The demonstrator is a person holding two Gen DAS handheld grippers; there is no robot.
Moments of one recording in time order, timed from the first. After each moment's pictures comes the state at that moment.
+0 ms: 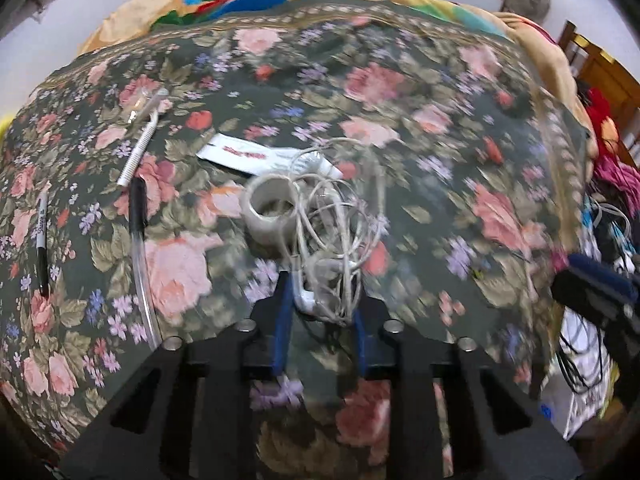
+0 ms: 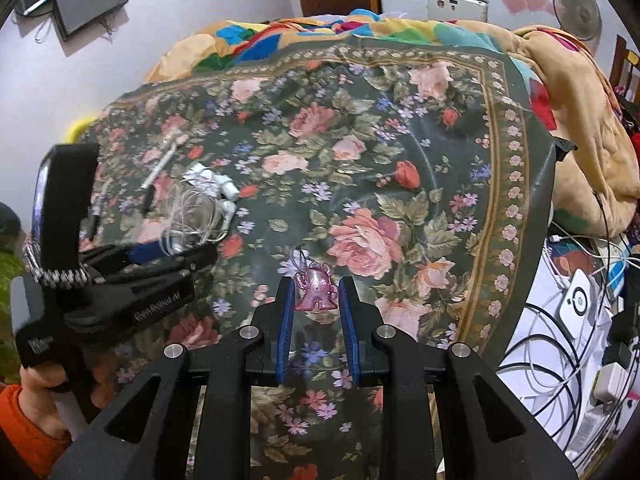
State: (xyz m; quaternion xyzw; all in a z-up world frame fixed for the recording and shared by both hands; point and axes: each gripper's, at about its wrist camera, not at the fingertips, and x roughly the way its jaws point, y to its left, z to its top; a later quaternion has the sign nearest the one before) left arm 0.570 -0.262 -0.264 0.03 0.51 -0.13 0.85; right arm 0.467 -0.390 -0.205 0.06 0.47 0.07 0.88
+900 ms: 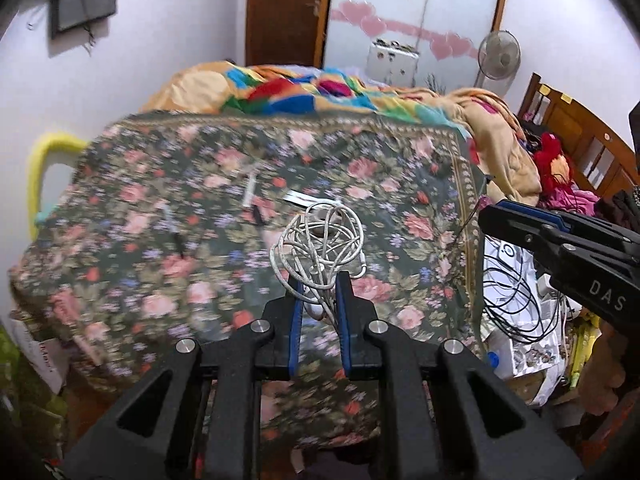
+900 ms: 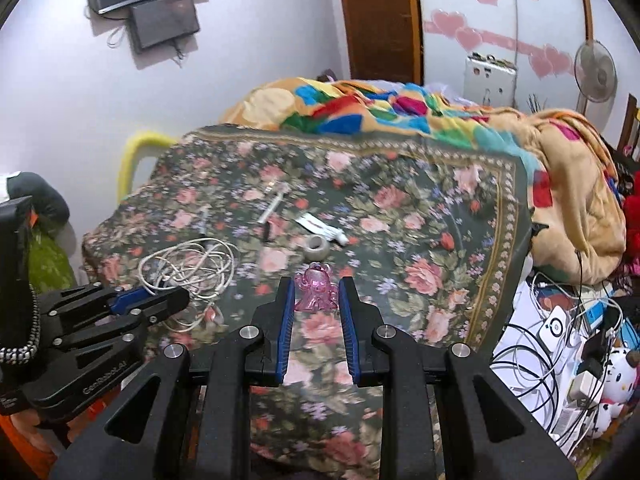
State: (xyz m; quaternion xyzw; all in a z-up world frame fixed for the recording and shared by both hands) left arm 0.394 -0.166 -0.096 0.01 0.40 -0.13 0.91; right arm 0.374 -0.323 -0.082 0.03 0.39 0.13 0.91
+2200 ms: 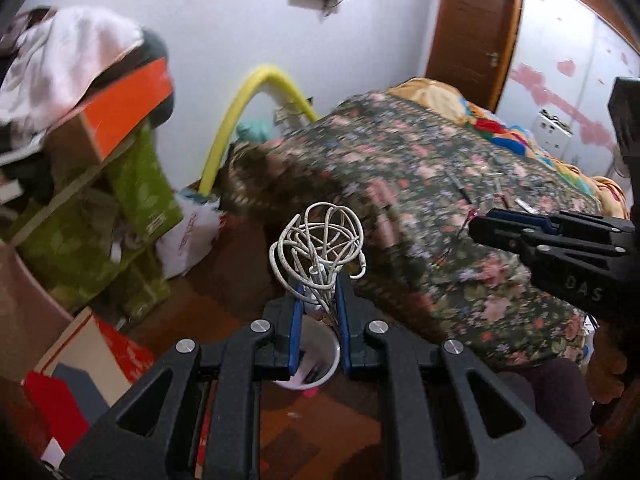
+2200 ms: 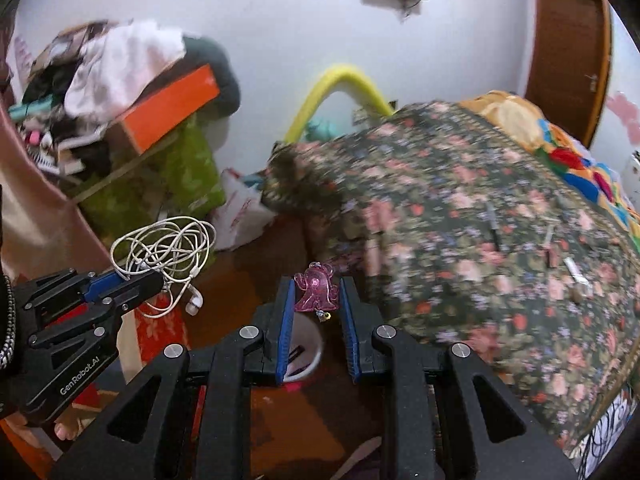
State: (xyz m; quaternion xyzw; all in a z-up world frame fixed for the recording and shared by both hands) left arm 0.153 0.183 -0.112 -0.11 0.38 0.14 0.91; right arm 0.245 0.029 -0.085 -0.12 0.39 0.37 0.83
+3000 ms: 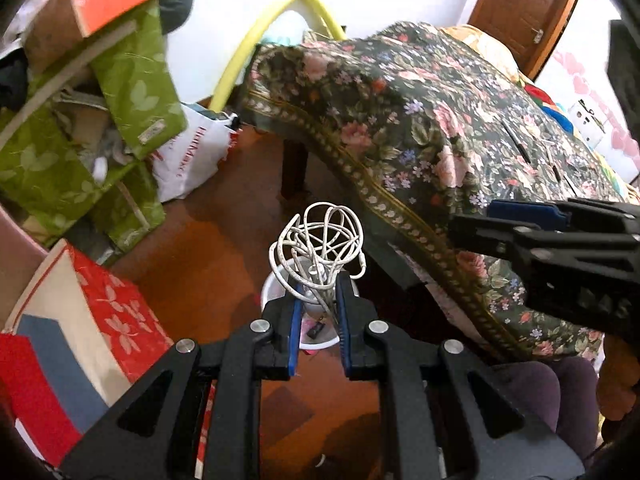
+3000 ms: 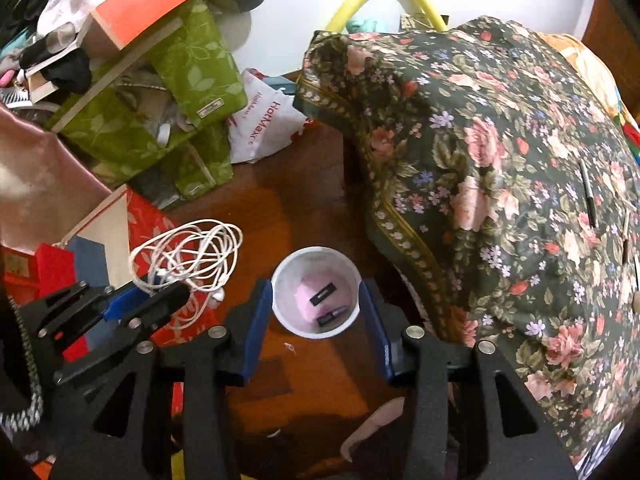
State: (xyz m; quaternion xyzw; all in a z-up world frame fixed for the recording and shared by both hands) left arm 0.195 0.233 -0.214 -0.17 0.48 0.15 0.85; right arm 0.268 0.128 -0.174 -0.18 0.52 0.38 0.74
